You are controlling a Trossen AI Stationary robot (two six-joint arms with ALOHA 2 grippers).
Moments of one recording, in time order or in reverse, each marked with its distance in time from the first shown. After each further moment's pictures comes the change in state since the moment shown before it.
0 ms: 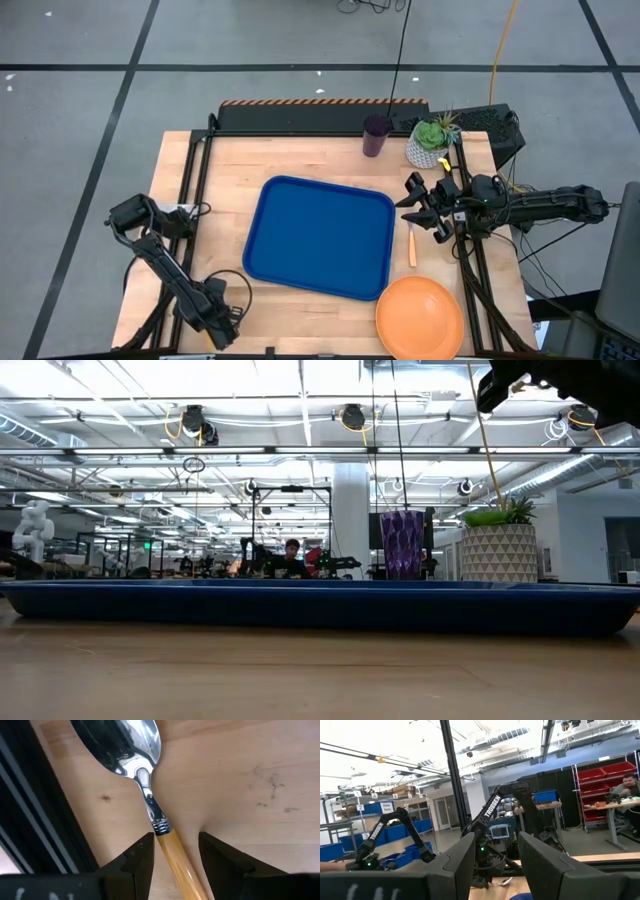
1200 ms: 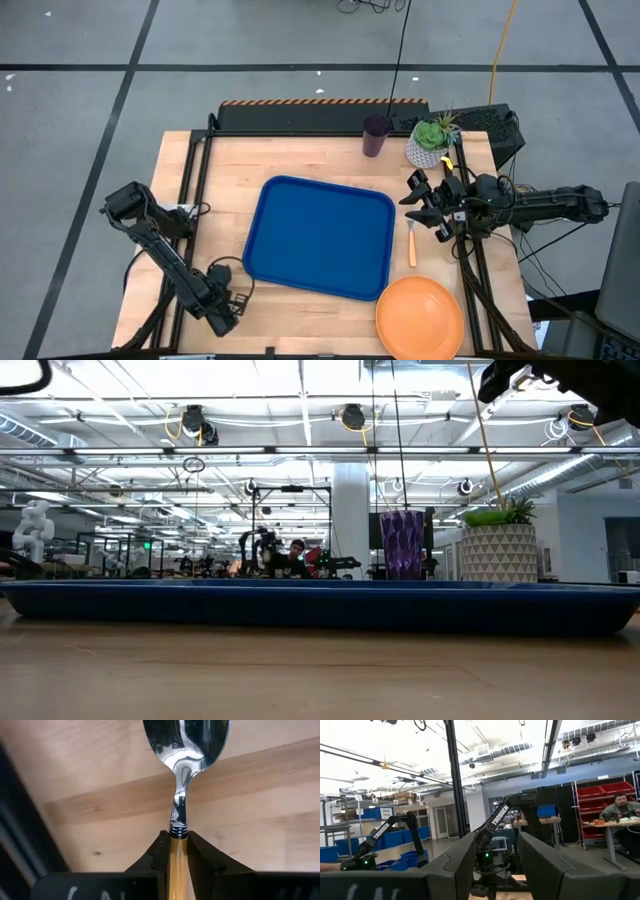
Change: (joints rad) left arm 0.062 -0.146 -0.039 -0.043 -0.201 0.104; right arm 0.000 0.000 0.000 0.068 0.006 -0.034
